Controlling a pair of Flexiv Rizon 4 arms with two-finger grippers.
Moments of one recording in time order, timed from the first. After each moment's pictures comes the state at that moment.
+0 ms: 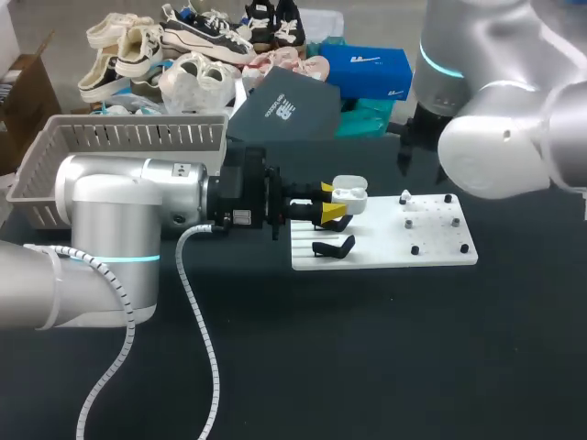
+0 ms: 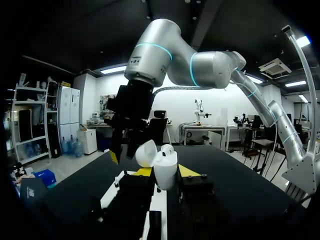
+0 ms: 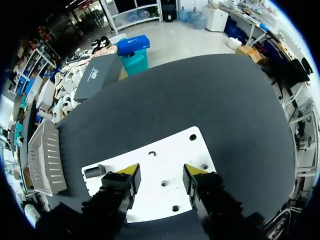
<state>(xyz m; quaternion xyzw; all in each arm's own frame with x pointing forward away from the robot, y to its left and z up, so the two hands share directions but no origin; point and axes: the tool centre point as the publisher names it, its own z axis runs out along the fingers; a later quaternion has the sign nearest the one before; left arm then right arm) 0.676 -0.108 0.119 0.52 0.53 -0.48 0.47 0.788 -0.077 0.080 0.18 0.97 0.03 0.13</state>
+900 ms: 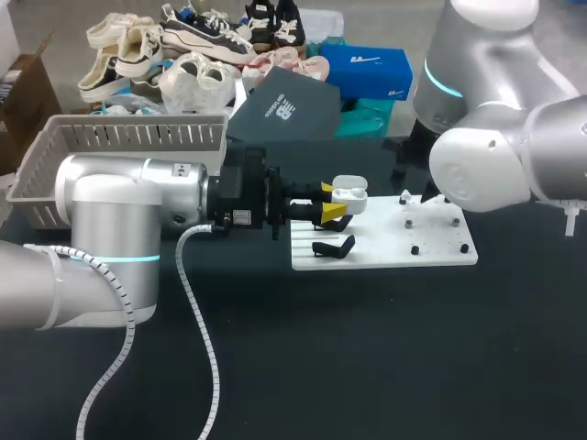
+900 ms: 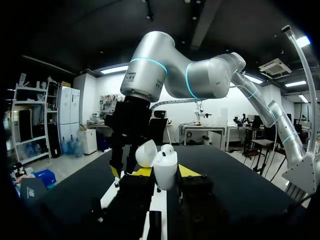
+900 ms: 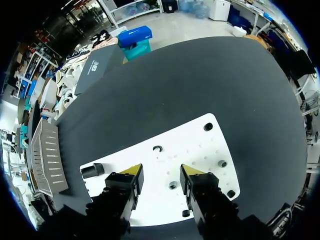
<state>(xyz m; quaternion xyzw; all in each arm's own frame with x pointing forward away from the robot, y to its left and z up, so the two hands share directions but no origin) 0.676 -0.108 0.119 0.52 0.53 -0.48 0.47 0.785 -0.063 0.044 0.19 0.97 0.07 0.10</state>
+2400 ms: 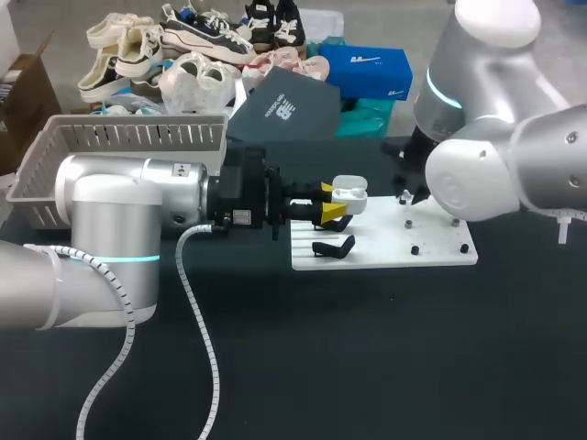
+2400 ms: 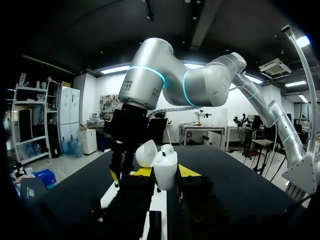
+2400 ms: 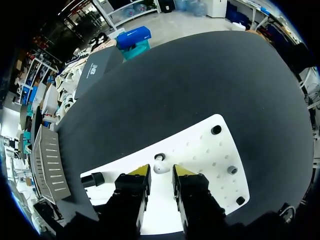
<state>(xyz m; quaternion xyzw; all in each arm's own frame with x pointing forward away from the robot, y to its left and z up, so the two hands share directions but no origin) 0.676 -0.108 0.119 0.52 0.53 -0.48 0.47 0.797 -0.060 0.029 0.21 0.97 0.09 0.11</state>
